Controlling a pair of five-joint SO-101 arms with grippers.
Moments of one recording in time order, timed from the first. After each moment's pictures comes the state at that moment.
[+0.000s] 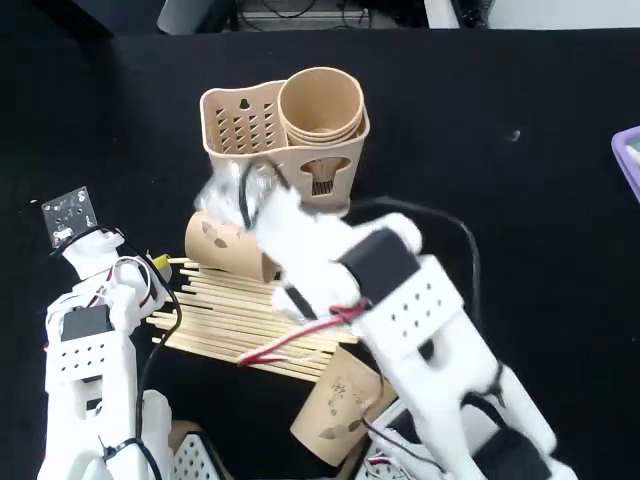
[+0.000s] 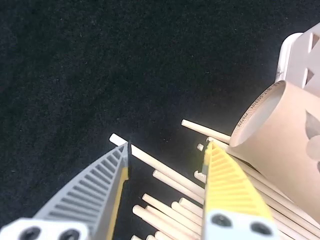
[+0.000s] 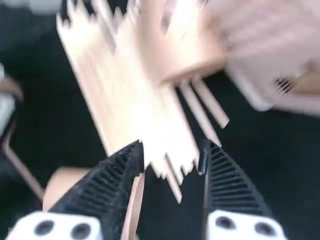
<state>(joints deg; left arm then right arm) -19.7 -56.0 73.4 42.6 9.1 -38.8 -29.8 13.2 95.5 19.3</state>
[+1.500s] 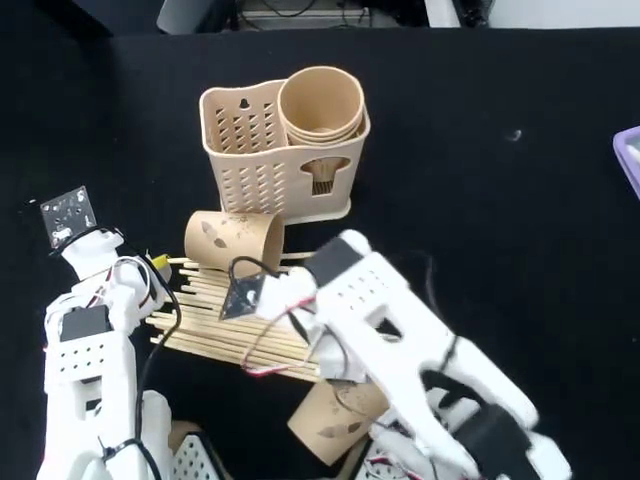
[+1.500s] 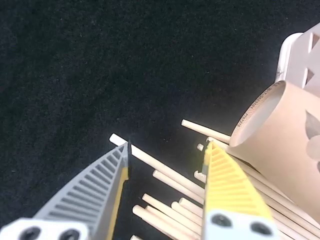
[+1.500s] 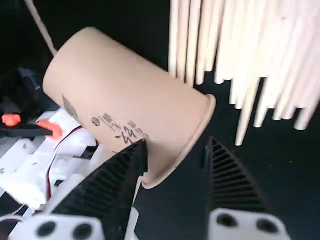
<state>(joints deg) -19.7 -56.0 73.4 42.6 9.1 -37.8 -21.8 39.1 99.4 41.5</state>
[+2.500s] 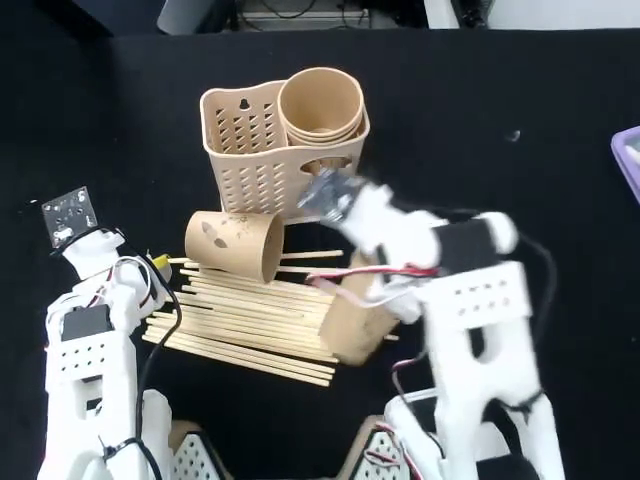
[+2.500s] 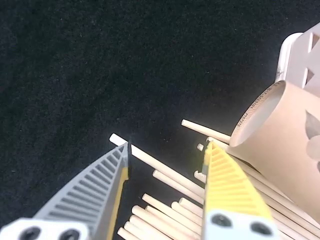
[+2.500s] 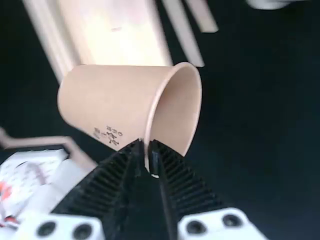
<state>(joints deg) -19.7 -56.0 73.4 42.6 9.1 -11.0 -35.8 22.4 99.4 46.5</state>
